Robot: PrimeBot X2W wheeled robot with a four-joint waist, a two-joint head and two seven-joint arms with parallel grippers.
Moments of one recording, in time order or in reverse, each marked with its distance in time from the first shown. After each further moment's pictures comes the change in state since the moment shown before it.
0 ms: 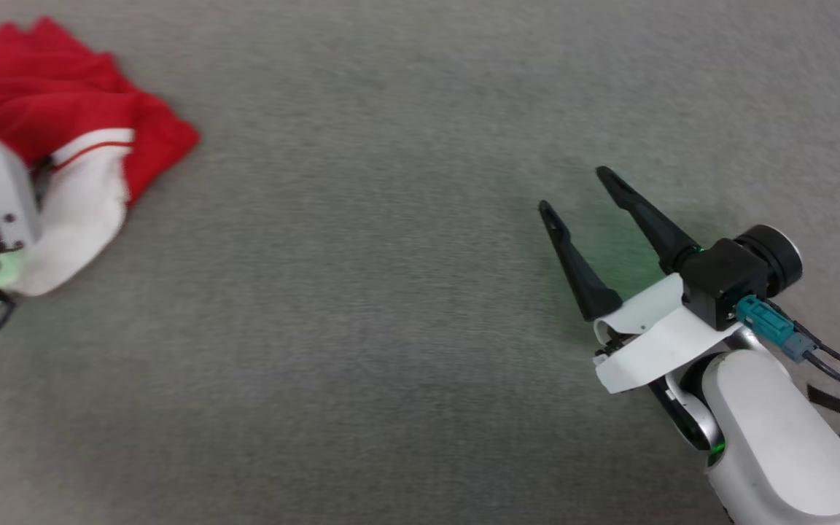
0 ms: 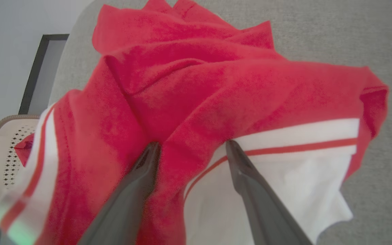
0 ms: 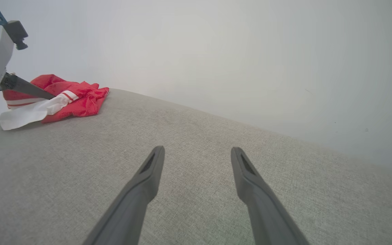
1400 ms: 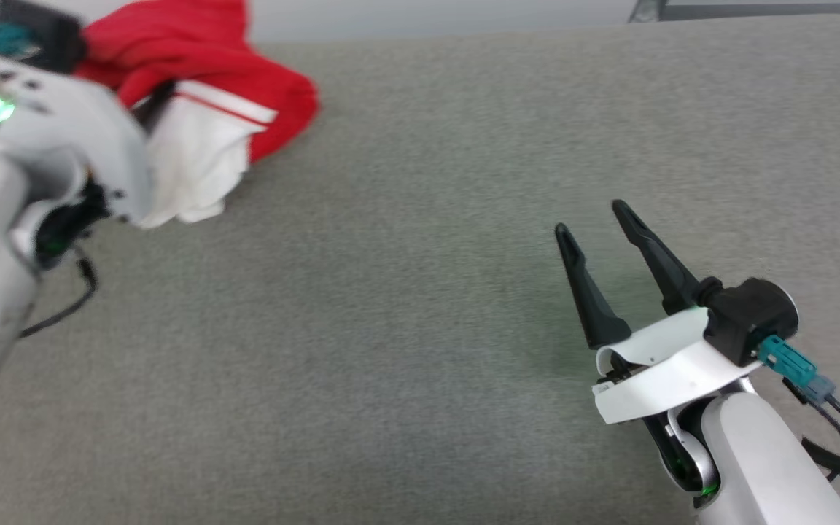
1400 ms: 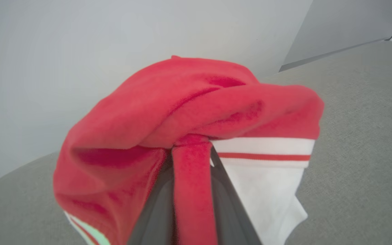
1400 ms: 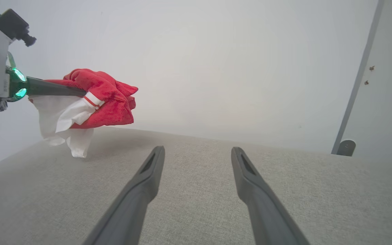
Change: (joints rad) left arm -0.050 0.087 -0.399 -0.417 -0.271 0.000 -0.160; right arm 0.126 0.085 -0.091 -0.059 0.049 0.000 -0.019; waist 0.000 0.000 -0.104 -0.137
